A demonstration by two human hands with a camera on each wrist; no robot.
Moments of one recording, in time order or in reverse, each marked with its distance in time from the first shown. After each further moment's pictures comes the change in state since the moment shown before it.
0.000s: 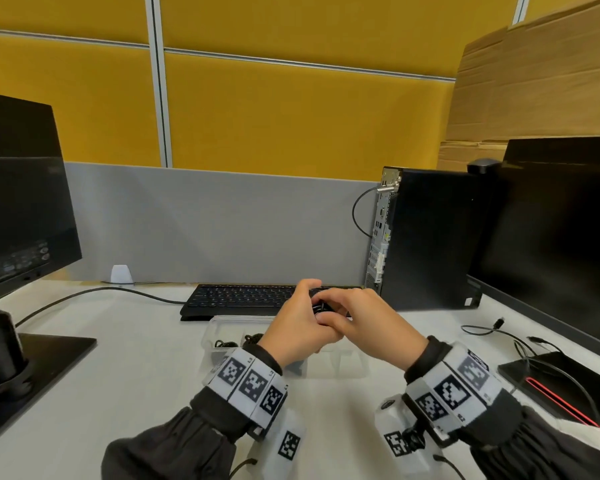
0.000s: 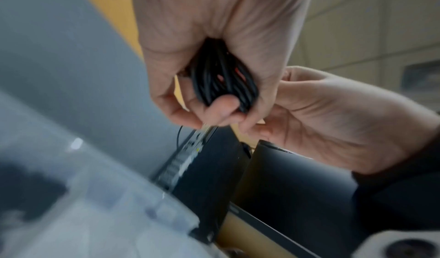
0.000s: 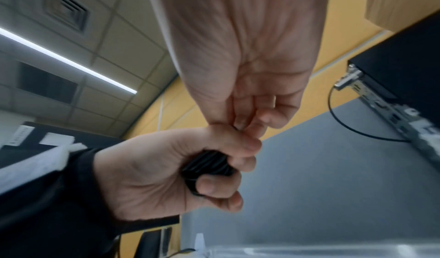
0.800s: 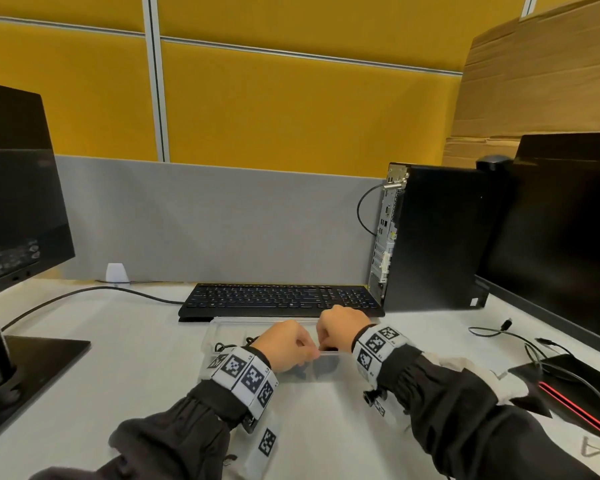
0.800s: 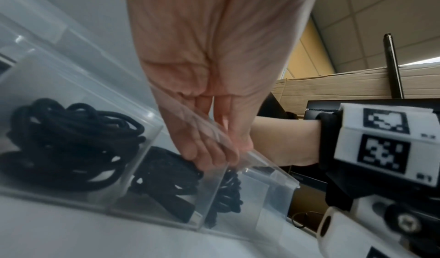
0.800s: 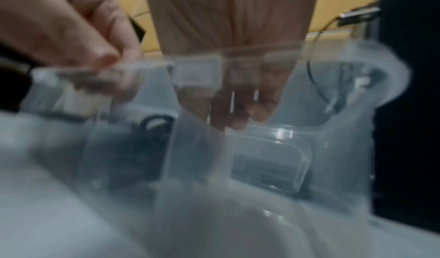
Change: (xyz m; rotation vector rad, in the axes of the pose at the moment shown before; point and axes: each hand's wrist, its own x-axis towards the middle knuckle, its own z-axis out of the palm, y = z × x) left_hand 0.028 -0.065 -0.012 0.418 -0.299 -0.184; right_hand 0.077 0.078 0.076 -0.448 -0.421 0.275
